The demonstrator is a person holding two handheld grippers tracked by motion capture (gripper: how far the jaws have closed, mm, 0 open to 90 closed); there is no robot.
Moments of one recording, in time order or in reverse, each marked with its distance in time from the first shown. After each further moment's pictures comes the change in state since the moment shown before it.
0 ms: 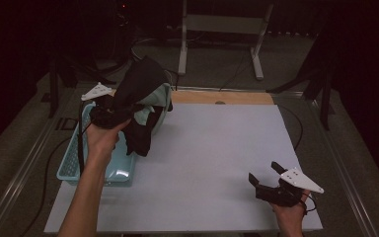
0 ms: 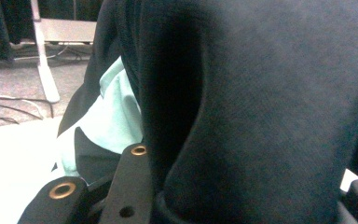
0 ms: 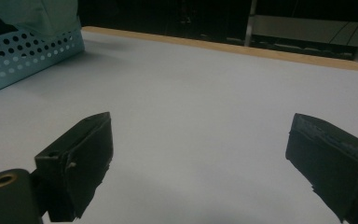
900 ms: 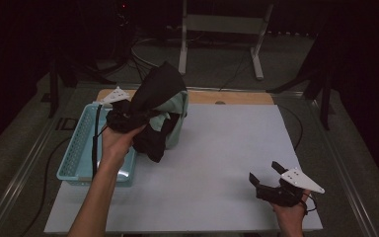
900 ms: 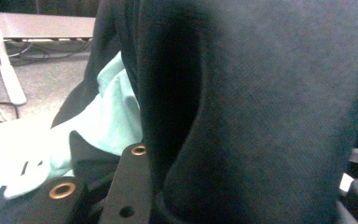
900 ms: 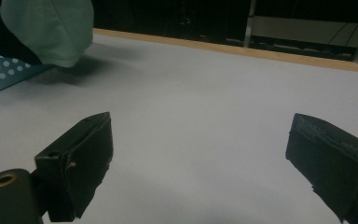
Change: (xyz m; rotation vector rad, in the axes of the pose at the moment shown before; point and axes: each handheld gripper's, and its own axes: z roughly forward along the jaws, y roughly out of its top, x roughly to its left) left arm -0.029 -0.008 0.024 0.023 -0.099 0.027; right arm -0.001 0.000 -0.001 -0.003 -0.003 0.000
